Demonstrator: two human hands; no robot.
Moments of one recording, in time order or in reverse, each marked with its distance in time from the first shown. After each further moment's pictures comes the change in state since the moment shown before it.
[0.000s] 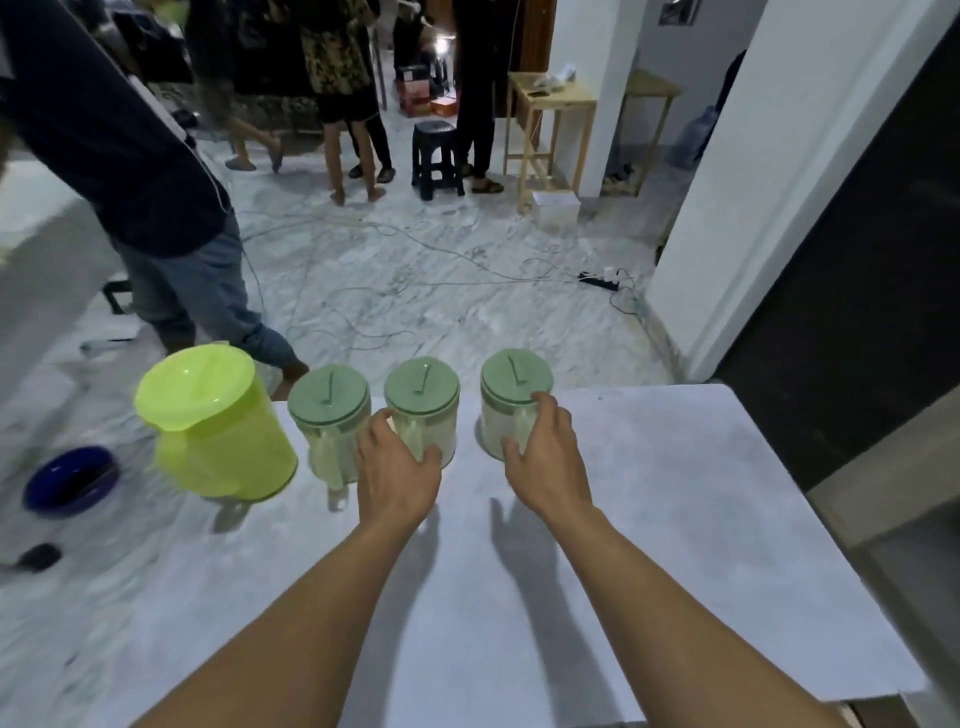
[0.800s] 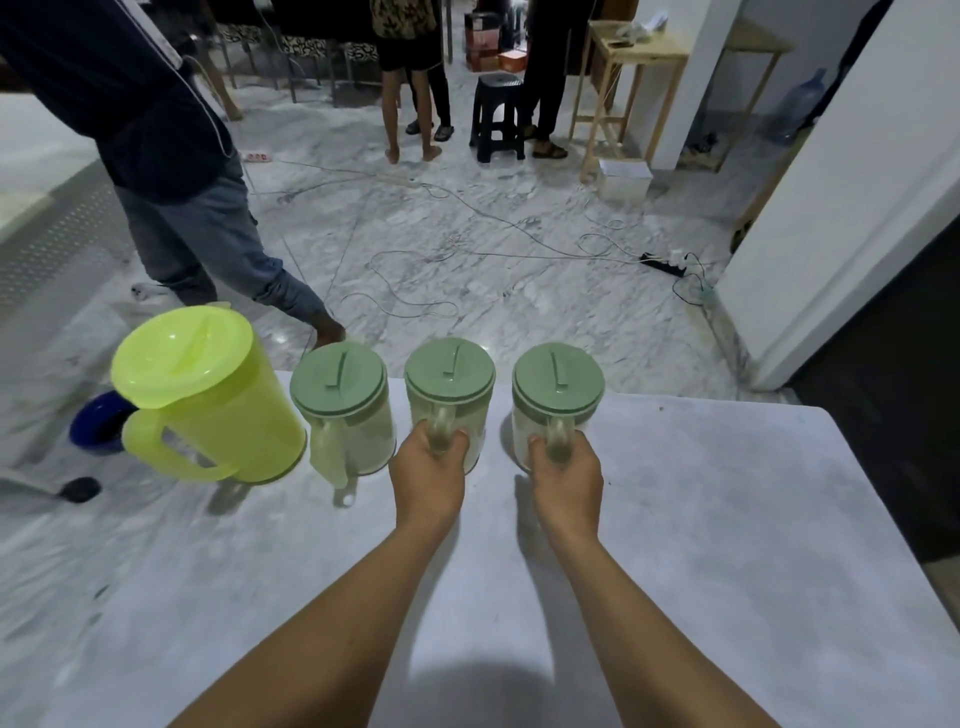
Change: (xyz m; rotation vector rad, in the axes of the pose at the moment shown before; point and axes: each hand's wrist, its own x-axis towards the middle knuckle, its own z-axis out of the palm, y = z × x) left_hand 0.051 -0.037 0.075 -0.393 0.102 -0.114; right_hand 0.051 0.033 0.077 0.560 0.102 0.270
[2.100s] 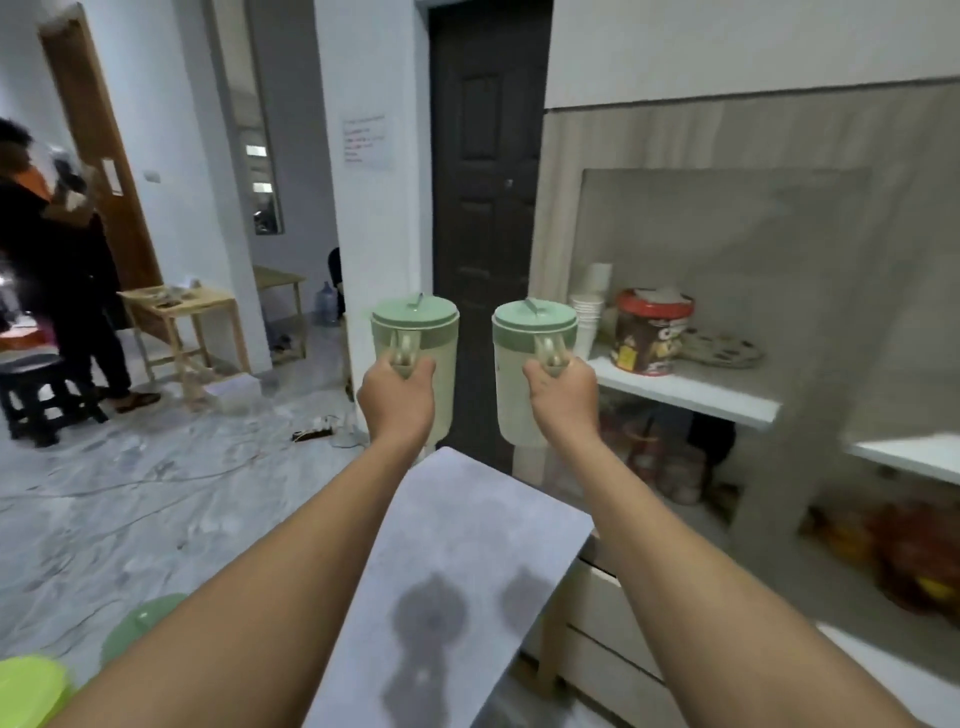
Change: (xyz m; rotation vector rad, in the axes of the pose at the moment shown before) left_hand -0.190 0.307 -0.138 -0.313 -0.660 0.558; right_hand -0.282 -0.242 -0.221 0.099 0.954 -0.272
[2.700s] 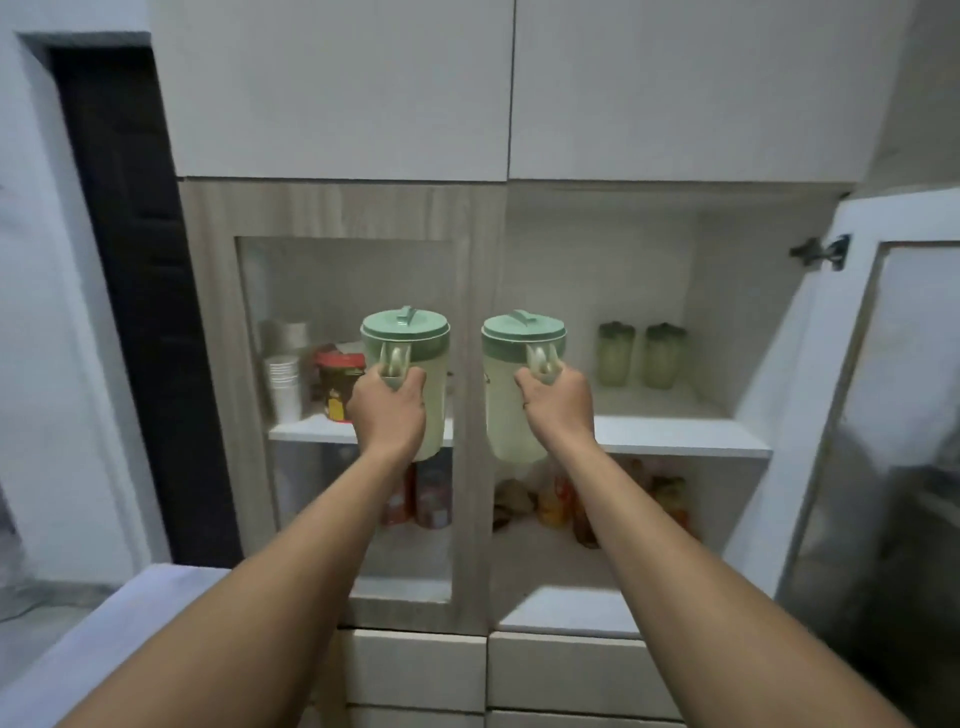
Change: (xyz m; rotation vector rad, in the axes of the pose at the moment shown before) left_hand -0.224 0.158 0.220 -0.224 -0.481 0.172; right_hand -0.002 -0.019 -0.377 -0.198 0.470 -0.014
